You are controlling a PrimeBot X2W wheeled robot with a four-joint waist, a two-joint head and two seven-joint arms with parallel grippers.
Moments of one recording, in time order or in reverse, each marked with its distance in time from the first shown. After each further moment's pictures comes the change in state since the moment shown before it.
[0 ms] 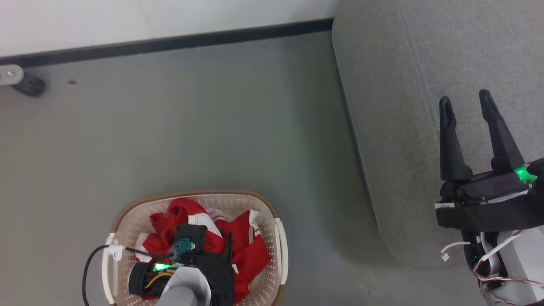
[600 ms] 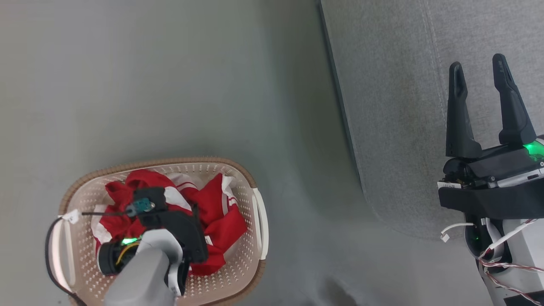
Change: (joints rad) left arm -0.177 -0.001 0.114 0.188 -0.128 0.008 0.068; right arm -0.071 0.021 -0.011 -0.073 0.000 0.000 0.000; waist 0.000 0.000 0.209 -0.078
